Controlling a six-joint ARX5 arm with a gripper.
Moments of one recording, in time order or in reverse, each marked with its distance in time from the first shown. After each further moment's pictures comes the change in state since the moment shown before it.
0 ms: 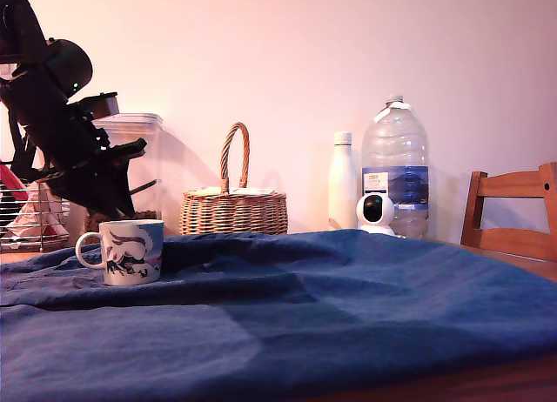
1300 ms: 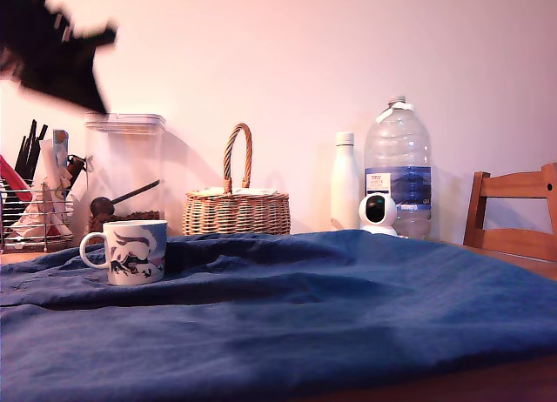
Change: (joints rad) arm -0.058 -0.526 -0.416 0.195 -0.077 -0.002
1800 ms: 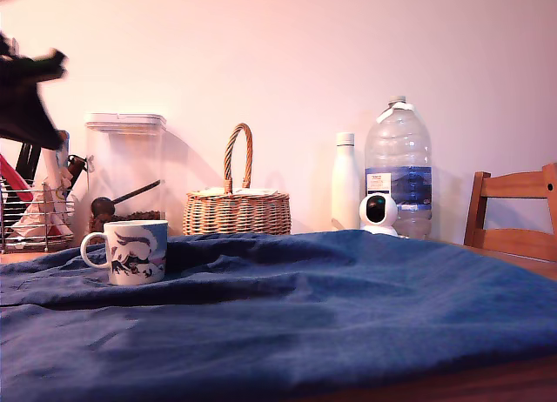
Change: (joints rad) arm 0.018 -0.321 -0.416 0.224 -0.051 -0.062
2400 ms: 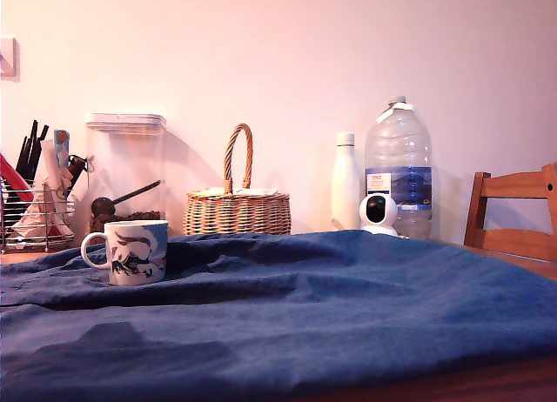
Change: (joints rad) arm 0.053 -0.478 -0.317 -0.058 0.027 -0.068
